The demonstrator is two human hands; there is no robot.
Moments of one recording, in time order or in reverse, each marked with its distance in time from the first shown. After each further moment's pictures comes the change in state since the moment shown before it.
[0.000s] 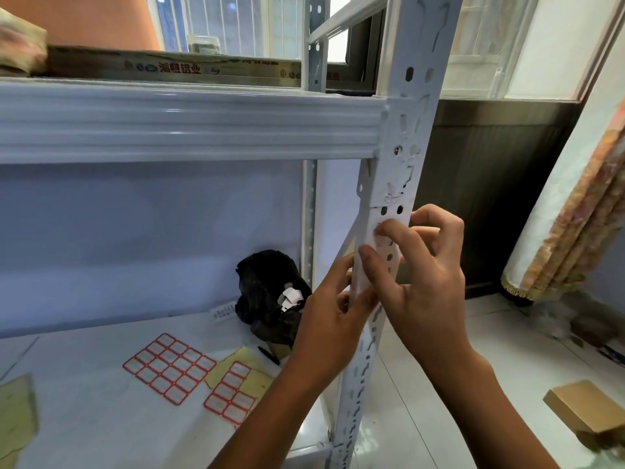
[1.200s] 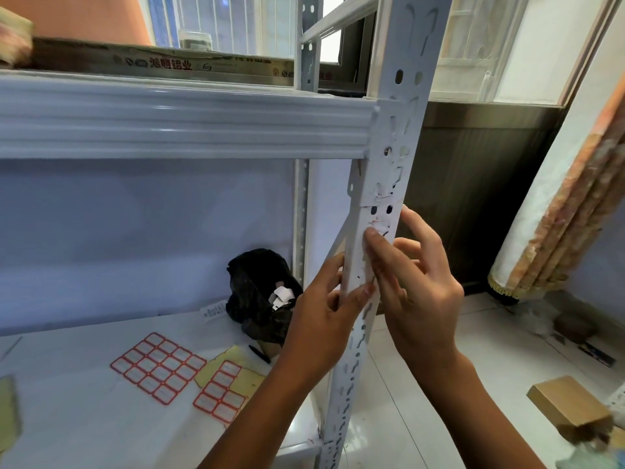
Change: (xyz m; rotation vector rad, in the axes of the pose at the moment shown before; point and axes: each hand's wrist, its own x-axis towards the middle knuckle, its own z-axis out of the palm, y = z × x) left_hand -0.001 0.003 0.001 0.053 0.028 -0.022; right_hand -0.013 0.013 -0.004 -0.061 0.039 -0.150
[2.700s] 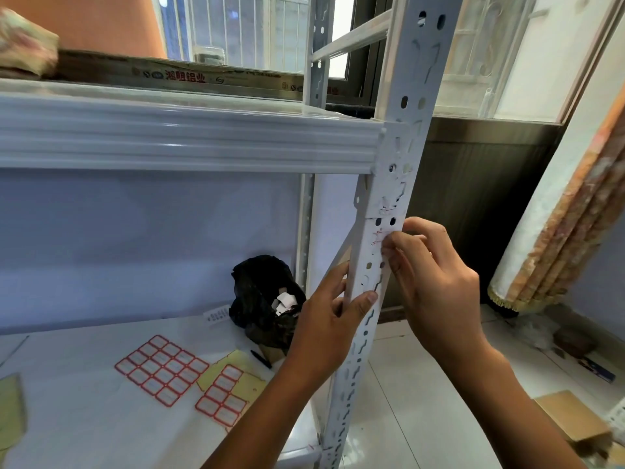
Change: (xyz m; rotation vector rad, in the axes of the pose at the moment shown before) left_hand 0.001 -0.003 0.001 -0.015 -0.001 -0.031; right_hand 0.027 0.005 -0.023 -0.174 -0.054 -0.141
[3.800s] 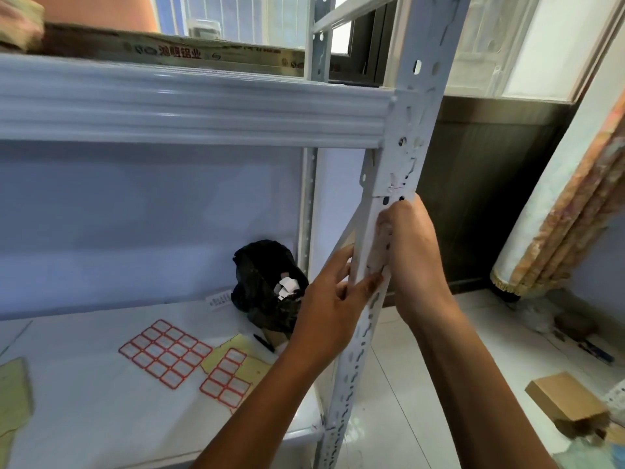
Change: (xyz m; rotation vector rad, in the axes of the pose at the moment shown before) left_hand 0.001 -0.003 -0.001 -0.022 -0.010 0.026; right_hand 0.042 -0.049 0.013 0.910 -0.218 0.979
